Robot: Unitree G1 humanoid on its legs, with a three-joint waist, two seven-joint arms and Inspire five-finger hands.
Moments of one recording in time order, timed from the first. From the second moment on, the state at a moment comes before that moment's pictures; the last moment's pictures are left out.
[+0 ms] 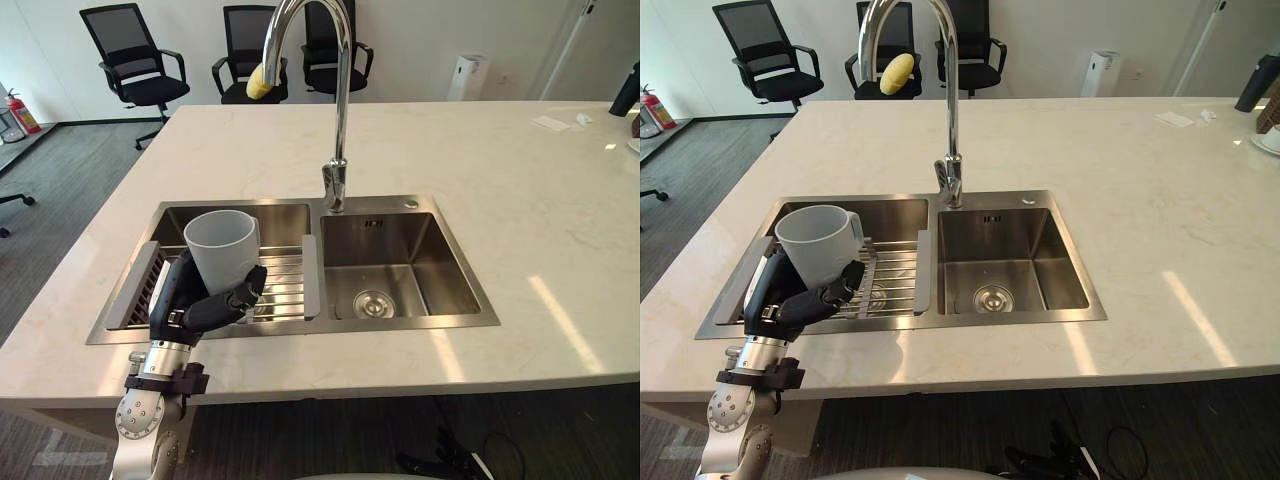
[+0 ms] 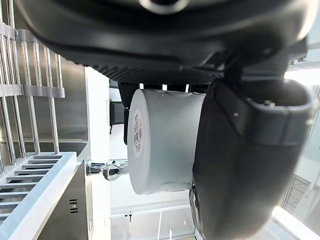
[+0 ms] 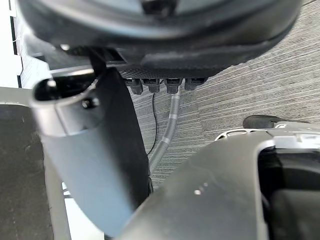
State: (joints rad) left arm 0.24 0.33 0.07 -0.04 -0.45 -0.48 -0.25; right arm 0.37 -0.11 -0.23 0.88 0.06 -0.31 0.26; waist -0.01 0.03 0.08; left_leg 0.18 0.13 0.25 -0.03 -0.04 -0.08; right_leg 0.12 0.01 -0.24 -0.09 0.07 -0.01
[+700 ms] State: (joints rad) left arm 0.06 0.30 0.05 -0.15 -0.38 -0.59 -0.04; right arm 0.08 -0.28 -0.12 0.92 0.13 -0.30 0.17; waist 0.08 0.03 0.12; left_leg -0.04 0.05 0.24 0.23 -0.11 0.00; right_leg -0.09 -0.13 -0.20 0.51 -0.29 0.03
